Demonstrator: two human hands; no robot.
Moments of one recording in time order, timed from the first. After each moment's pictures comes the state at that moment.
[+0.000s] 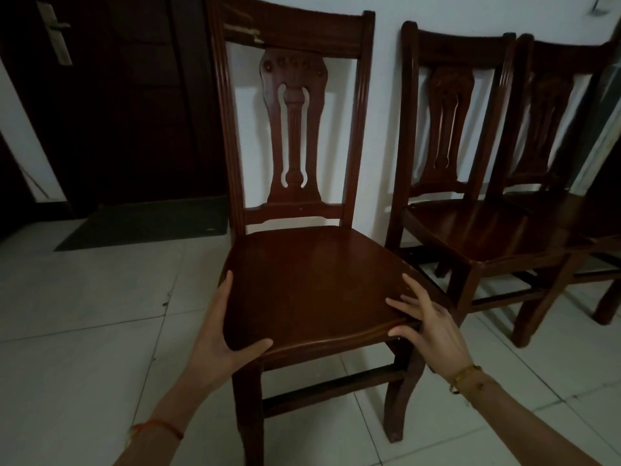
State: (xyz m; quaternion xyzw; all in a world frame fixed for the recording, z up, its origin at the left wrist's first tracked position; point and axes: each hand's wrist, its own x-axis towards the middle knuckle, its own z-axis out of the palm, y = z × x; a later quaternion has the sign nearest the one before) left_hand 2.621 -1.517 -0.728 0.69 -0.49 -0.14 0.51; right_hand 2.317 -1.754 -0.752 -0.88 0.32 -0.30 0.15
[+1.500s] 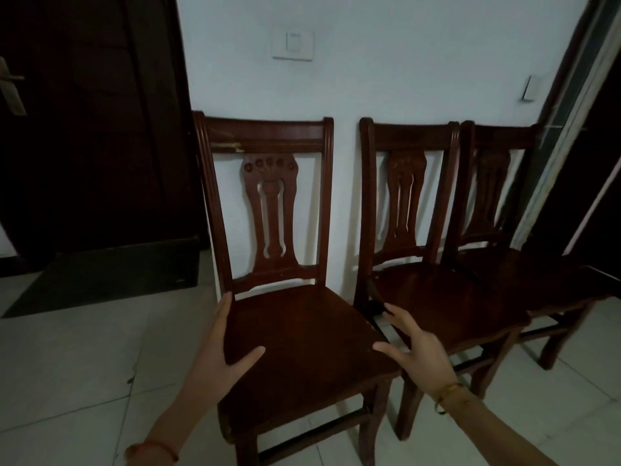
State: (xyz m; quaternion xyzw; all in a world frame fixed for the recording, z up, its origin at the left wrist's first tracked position) left_hand 2.641 -1.635 -0.553 0.70 -0.50 -0.13 0.50; right_hand 2.320 -1.810 -0.533 -0.83 0.40 -0.28 0.25
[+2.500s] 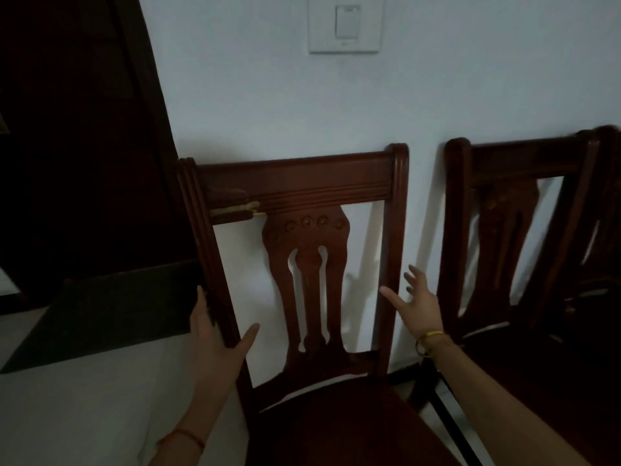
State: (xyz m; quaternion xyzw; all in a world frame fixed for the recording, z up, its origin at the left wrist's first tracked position) left_hand 2.862 -1.895 -0.485 0.73 -0.35 -0.02 0.59; right_hand 2.604 -2.127 -0.469 -0.70 0.48 -0.39 0.36
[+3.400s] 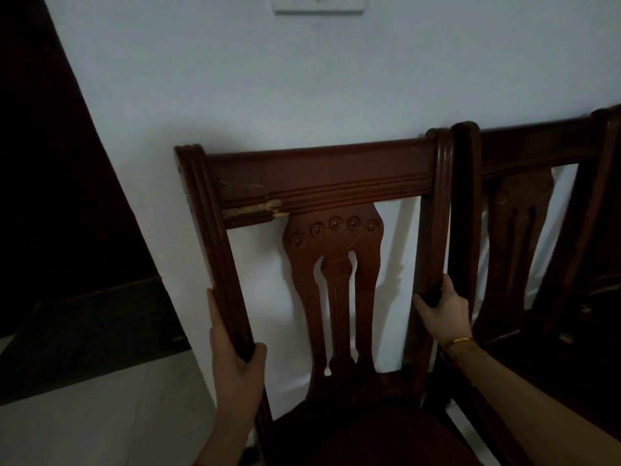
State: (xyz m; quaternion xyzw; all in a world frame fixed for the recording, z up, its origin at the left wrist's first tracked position) left_hand 2.847 -1.982 -0.506 0.65 -0.39 -0.05 0.65; right_hand 2.587 -2.225 -0.517 -0.71 0.52 -0.42 0.22
